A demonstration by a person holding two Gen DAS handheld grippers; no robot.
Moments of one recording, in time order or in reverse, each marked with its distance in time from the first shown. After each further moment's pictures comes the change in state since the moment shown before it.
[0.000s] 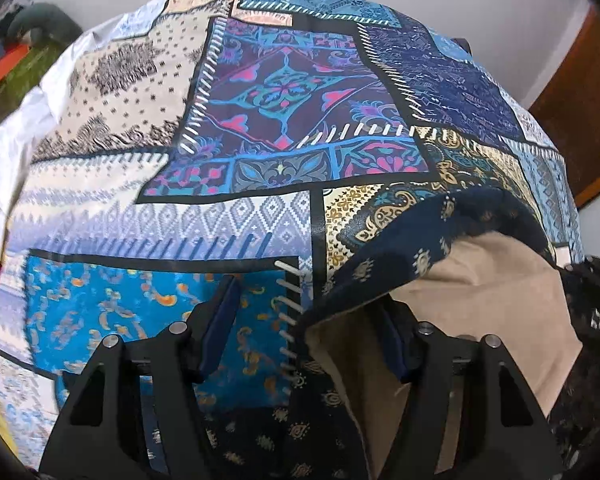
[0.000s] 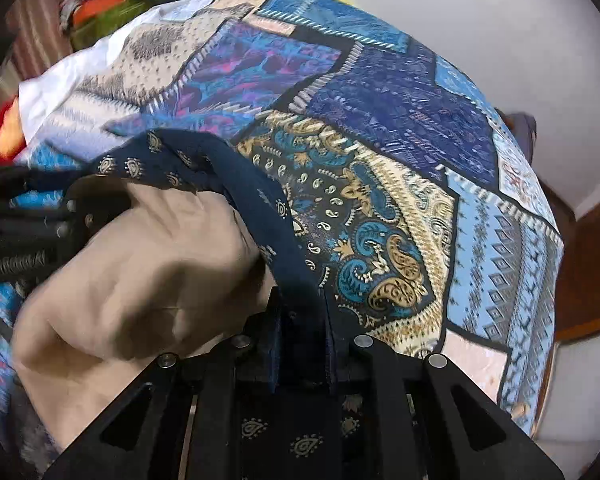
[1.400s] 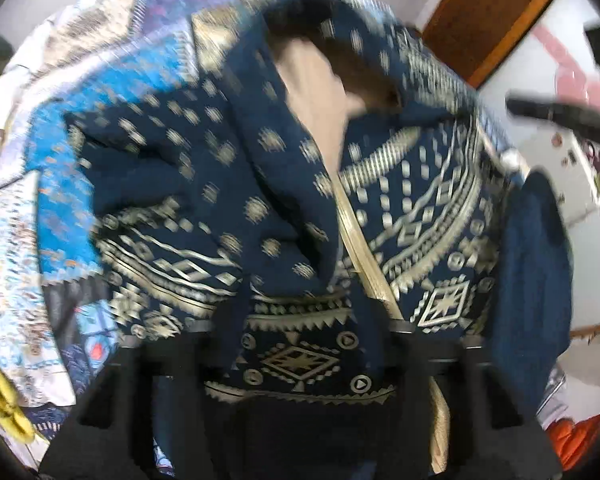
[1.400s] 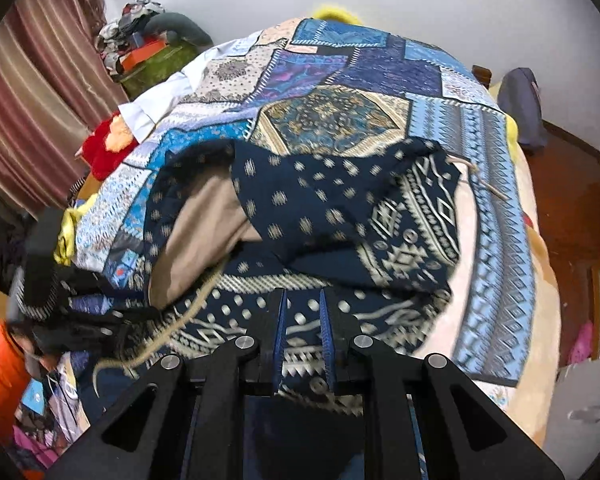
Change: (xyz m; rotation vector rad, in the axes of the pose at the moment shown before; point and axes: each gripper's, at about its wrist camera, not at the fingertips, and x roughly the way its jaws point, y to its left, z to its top) left arm -0.153 -0.015 -0.237 0.256 0.088 -0.220; right arm -0.208 -0.012 -0.196 0.152 -0.048 0.251
